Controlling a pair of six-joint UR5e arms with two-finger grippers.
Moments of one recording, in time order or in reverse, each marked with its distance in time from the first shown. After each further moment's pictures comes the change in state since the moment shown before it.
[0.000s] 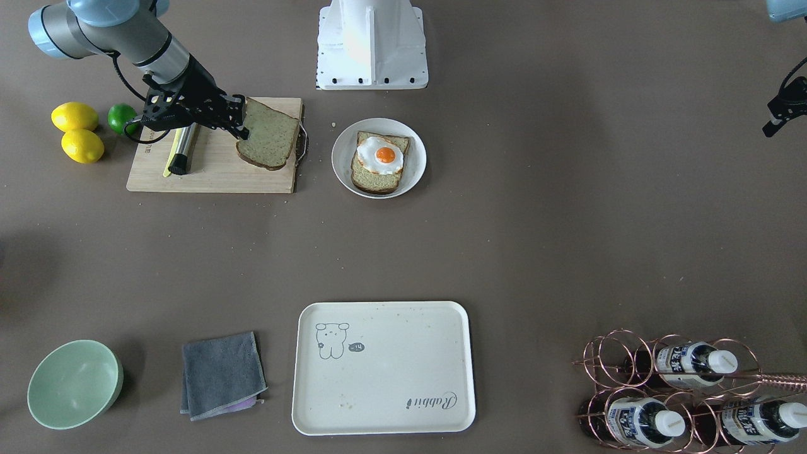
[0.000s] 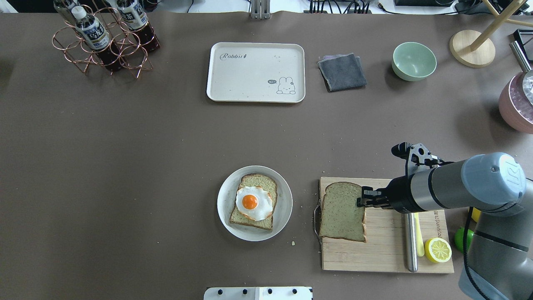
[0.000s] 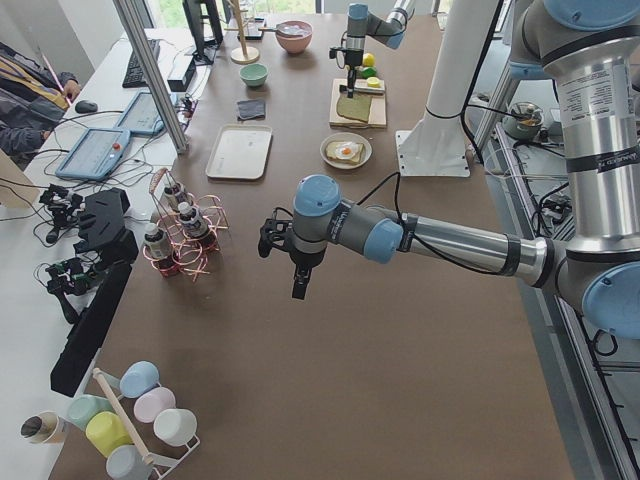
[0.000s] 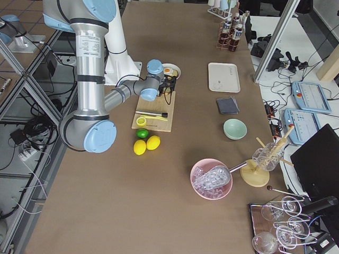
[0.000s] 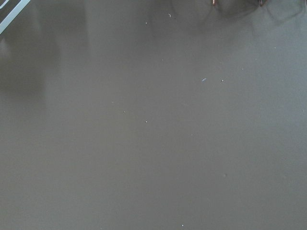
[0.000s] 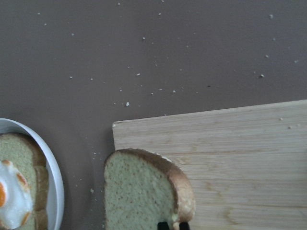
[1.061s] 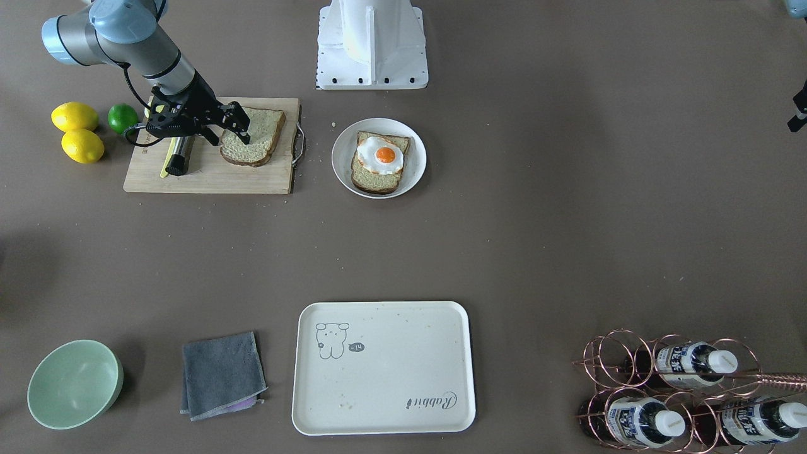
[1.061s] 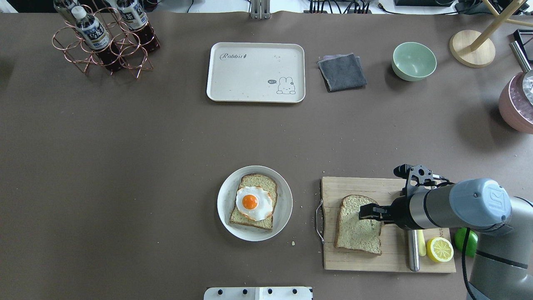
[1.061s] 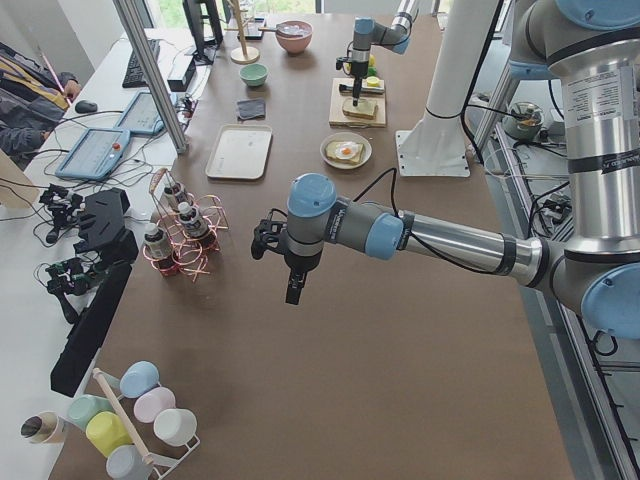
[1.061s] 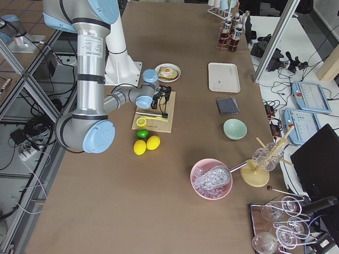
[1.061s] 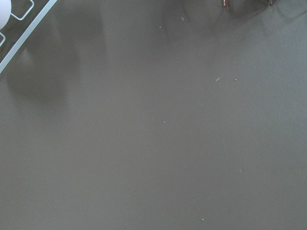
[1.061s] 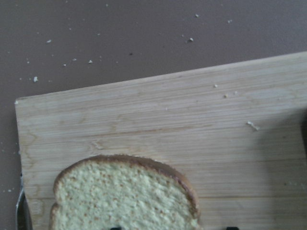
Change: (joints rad) left arm -0.063 -0.031 0.000 0.092 -0.003 0.126; right arm -0.087 -0.099 -0.053 0.002 -0.097 0.001
